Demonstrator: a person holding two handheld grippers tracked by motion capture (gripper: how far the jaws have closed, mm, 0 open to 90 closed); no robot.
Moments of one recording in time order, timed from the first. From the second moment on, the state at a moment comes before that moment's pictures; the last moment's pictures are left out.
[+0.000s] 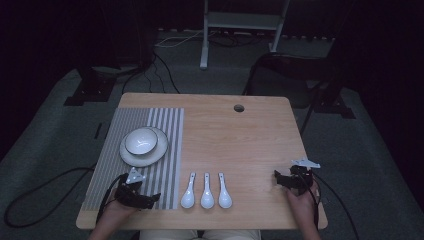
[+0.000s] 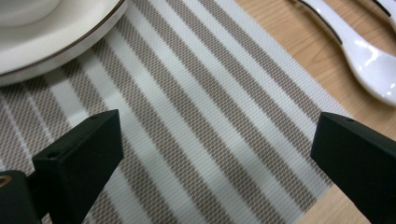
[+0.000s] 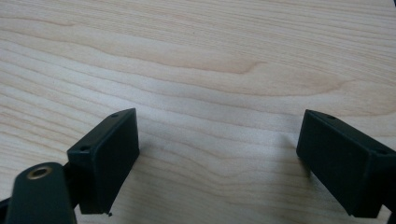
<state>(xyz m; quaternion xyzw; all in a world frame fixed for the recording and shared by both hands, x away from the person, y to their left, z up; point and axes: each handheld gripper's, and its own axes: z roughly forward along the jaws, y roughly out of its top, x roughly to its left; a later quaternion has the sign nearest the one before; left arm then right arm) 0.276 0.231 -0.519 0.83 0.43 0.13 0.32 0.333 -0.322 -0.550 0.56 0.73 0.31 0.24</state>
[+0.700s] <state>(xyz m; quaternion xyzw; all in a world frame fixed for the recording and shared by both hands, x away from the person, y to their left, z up) 0.295 0.172 -0.516 0.86 0.39 0.10 0.32 0.333 -0.322 -0.550 0.56 0.73 0.31 0.24</state>
